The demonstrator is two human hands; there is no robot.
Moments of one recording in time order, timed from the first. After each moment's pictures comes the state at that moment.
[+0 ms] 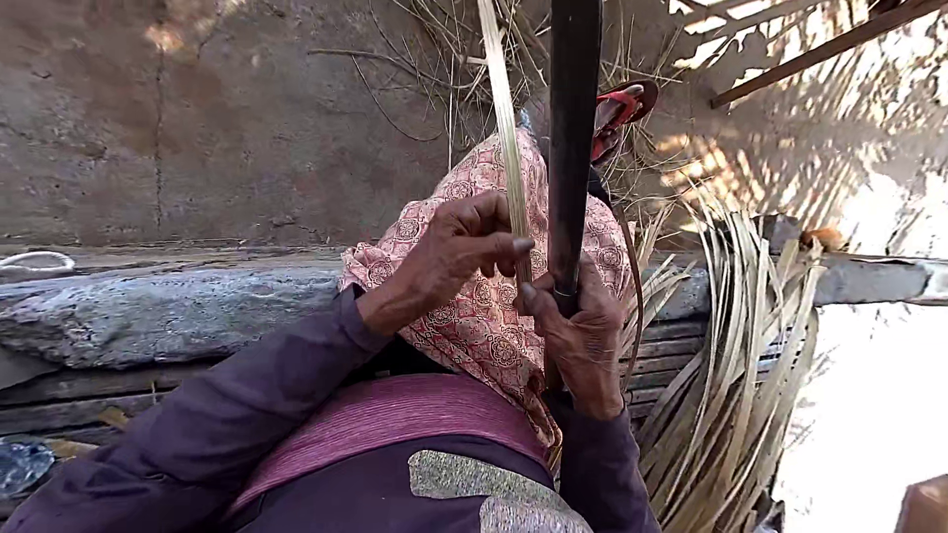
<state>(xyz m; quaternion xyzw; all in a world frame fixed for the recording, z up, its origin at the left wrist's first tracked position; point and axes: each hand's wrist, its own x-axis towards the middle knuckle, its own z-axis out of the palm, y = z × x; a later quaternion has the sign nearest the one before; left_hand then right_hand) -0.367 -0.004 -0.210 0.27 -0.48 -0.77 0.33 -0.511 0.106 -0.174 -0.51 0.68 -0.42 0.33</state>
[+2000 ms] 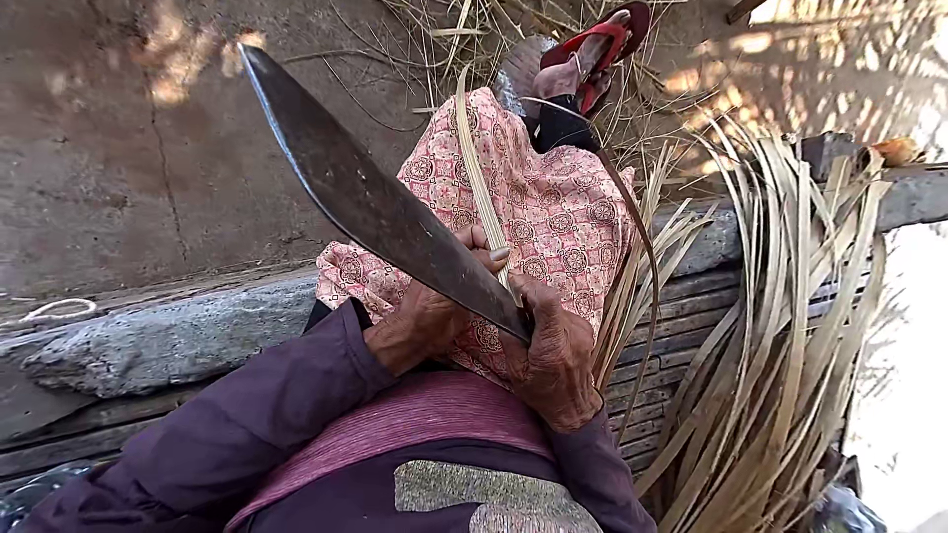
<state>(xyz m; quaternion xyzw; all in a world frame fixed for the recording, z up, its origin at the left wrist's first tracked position) -0.380 0.052 -0.210 0.34 -0.33 -0.85 0.23 -0.496 0.152 -0.197 -0.64 0.70 -0.32 0.06</state>
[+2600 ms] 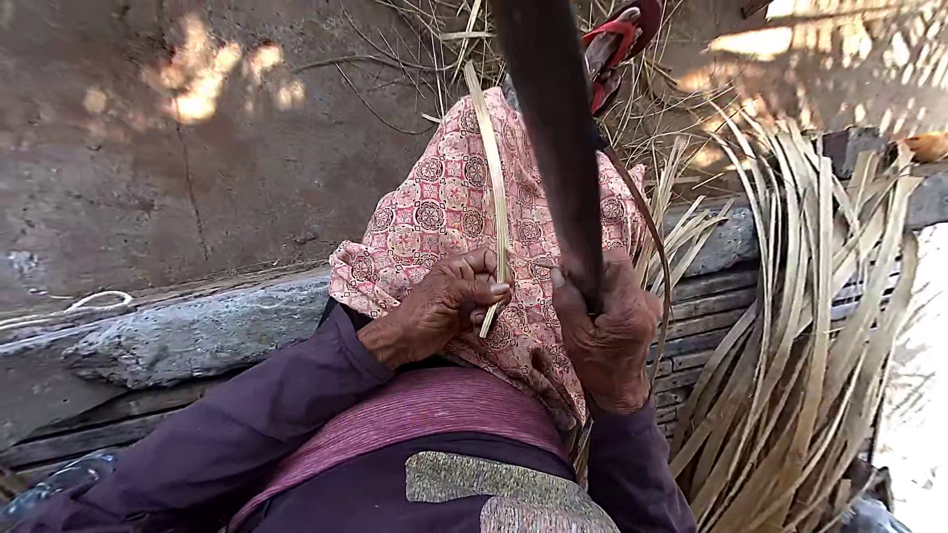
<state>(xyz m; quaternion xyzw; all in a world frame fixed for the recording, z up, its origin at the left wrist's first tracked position) -0.366 0.047 -0.218 0.27 -0.26 -0.92 0.13 -0.526 0.134 -0.172 -0.58 0.71 -0.39 0.12</state>
